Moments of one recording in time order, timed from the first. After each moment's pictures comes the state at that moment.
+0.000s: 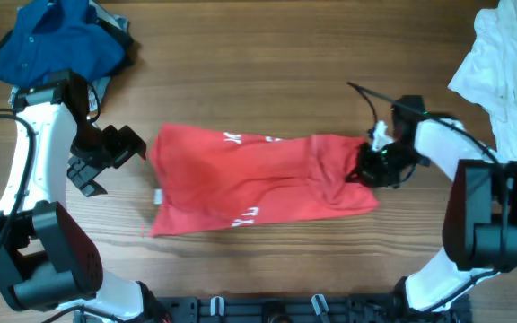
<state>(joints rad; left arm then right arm) 0.23 1.72 1.34 -1.33 0.12 -0.53 -0.05 1.85 1.02 -0.87 -0.44 0.23</state>
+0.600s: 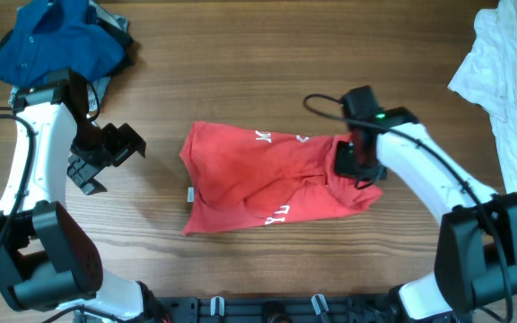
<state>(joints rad) 0.23 1.72 1.34 -1.31 0.12 -0.53 0.32 1.68 1.08 -0.93 0.07 0.48</state>
